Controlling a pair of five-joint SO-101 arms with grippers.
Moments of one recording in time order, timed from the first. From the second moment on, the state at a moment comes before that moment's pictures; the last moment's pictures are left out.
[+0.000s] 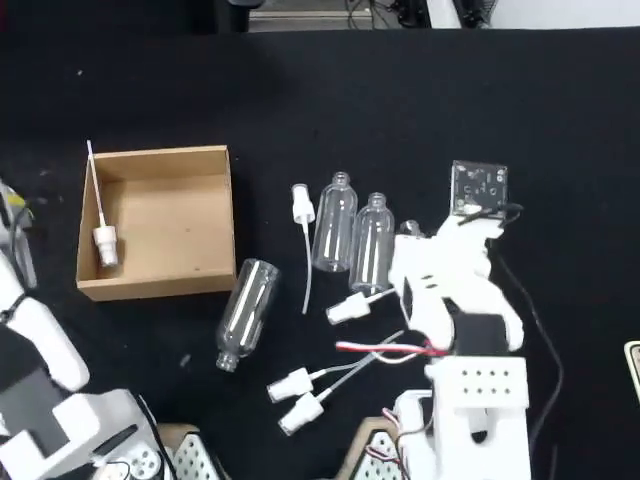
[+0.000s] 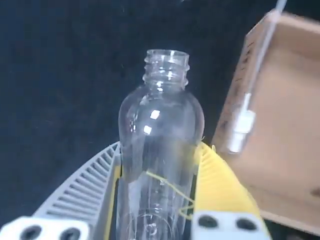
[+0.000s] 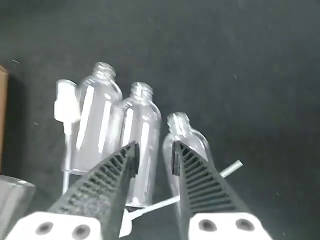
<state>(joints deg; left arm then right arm) -44.7 -11.4 8.3 72.0 -19.2 0.2 -65.8 63.8 53.8 -5.8</state>
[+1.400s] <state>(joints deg) -29.7 -2.0 1.1 78.1 -17.6 -4.3 -69.2 69.2 52.0 -4.5</state>
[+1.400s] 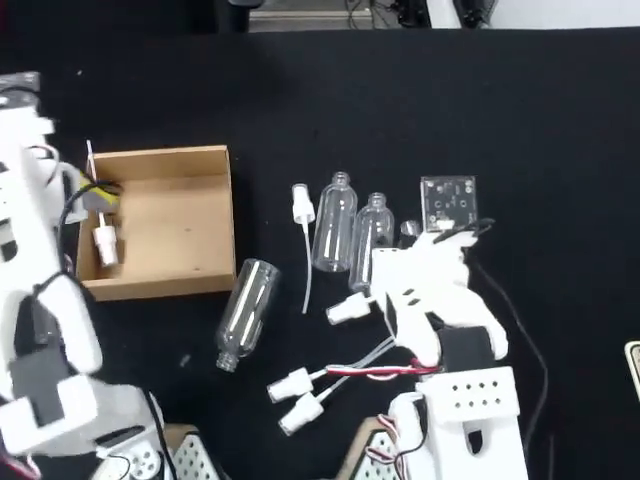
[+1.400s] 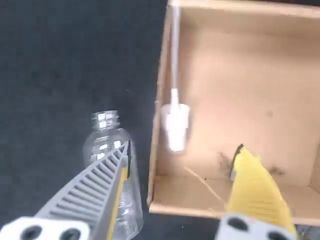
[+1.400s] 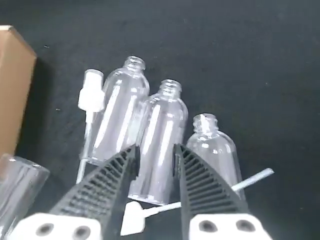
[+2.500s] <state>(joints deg) -24.4 22.1 -9.4 75.3 -15.3 -4.0 -69.9 70.0 51.8 -4.5</state>
